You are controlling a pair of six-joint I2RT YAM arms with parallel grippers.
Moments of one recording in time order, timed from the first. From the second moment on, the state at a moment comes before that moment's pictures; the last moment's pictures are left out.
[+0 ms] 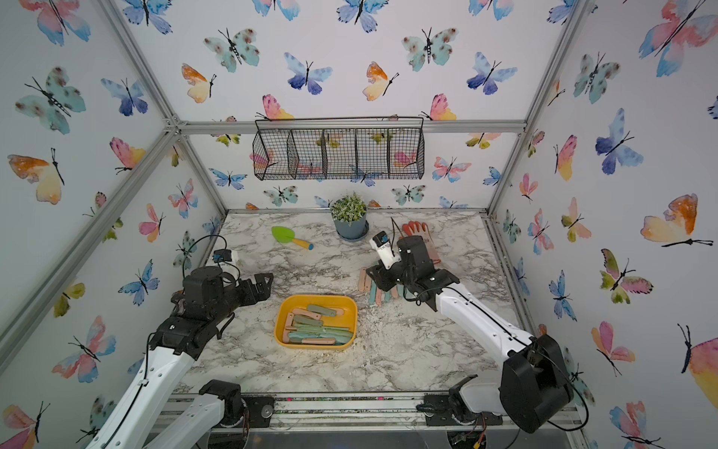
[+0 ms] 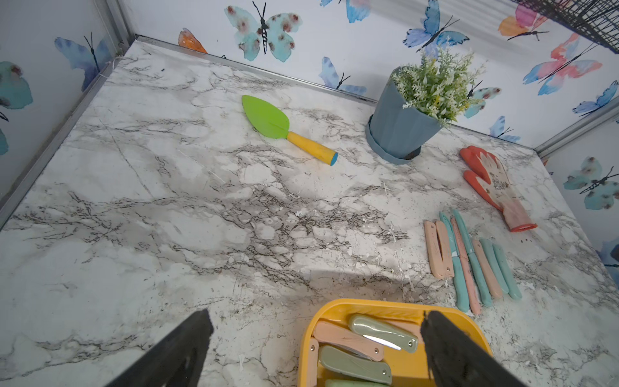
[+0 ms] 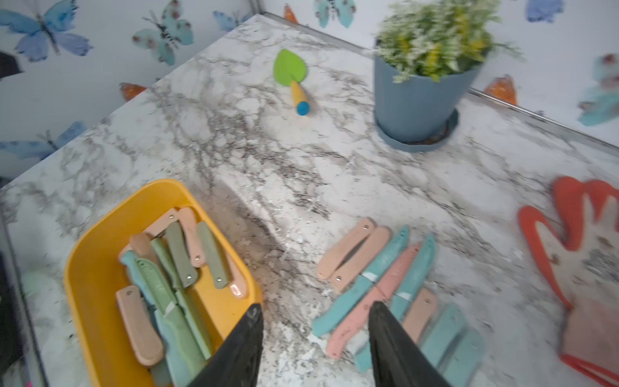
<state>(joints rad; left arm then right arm) -0.21 0.78 0.76 -0.53 0.00 -0.33 0.62 1.34 0.98 -0.26 -0.26 -0.09</state>
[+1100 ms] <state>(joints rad) -0.21 0.75 0.76 -0.56 -0.08 -0.35 1.00 1.98 1.41 -0.54 -0.06 -0.26</state>
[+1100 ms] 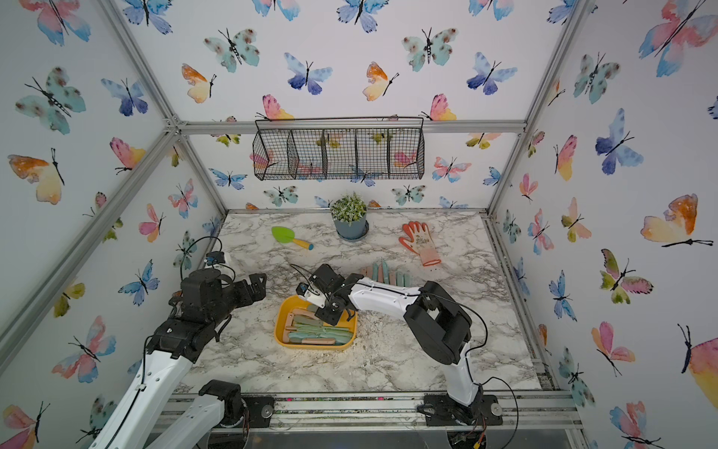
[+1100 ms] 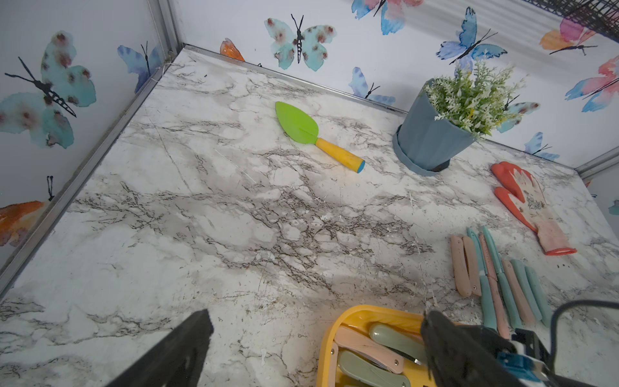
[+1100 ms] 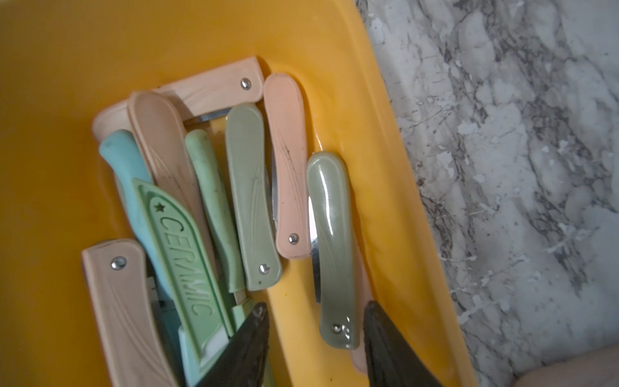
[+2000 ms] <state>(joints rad) -0.21 0.75 0.76 -0.56 -0.08 -0.35 1.02 2.08 1.48 -0.59 0.05 -0.22</state>
